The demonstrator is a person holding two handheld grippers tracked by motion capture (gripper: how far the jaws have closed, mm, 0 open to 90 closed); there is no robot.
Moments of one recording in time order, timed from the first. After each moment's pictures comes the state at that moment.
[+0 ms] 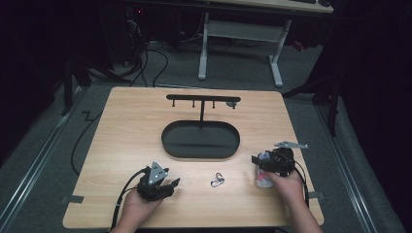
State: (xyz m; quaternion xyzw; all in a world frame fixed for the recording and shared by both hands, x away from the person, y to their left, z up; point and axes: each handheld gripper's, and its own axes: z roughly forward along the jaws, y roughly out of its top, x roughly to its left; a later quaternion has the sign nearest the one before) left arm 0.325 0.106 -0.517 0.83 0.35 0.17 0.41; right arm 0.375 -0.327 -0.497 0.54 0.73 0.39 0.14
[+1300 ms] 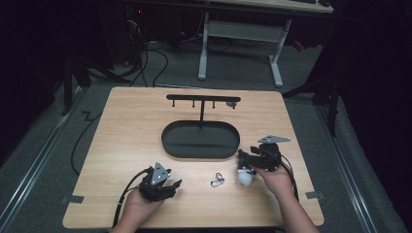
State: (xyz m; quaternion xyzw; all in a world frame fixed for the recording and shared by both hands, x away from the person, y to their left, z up) left arm 0.326 0.100 -0.519 0.84 0.33 0.17 0.41; right arm 0.382 -0.281 -0.475 0.50 0.77 0.36 0.17
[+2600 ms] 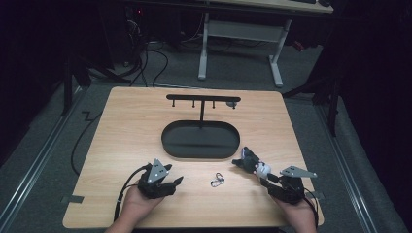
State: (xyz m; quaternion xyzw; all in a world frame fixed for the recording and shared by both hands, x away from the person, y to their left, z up) left arm 0.331 0.111 -0.502 0.83 0.30 0.18 0.44; right arm 0.287 -0.326 -0.496 0.52 0.75 0.36 0.18
